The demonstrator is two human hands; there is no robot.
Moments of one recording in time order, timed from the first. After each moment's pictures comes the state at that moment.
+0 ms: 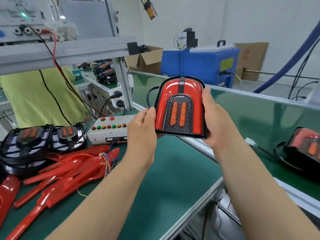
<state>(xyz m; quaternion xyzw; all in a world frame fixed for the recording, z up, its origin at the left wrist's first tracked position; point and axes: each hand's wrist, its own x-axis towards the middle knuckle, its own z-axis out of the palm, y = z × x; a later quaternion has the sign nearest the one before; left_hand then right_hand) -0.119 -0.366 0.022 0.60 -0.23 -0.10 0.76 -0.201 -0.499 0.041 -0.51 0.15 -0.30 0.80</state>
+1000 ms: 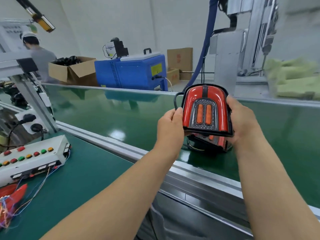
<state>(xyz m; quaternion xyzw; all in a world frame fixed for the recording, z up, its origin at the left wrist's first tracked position) -0.292 -0.549 0.012 0.60 -0.38 -0.29 0.65 -0.420 -0.640 0.019 -0.42 0.34 -0.51 0.67</state>
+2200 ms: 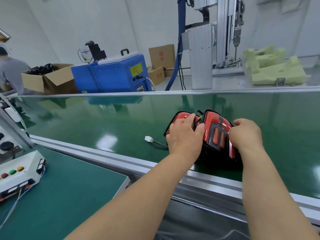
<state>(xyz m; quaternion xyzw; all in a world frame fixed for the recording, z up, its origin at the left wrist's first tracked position) -0.368 -0.594 -0.019 0.75 -0.56 -0.08 0.34 -0.507 -0.671 -0.040 -0.57 0.69 -0.33 0.30</state>
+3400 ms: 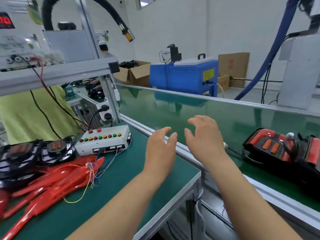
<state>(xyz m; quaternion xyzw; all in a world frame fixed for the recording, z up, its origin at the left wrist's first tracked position) -0.194 -0.415 0.001 0.80 -0.34 -0.01 0.50 -0.270 -0.521 0.010 -0.86 0.32 -0.35 0.20</state>
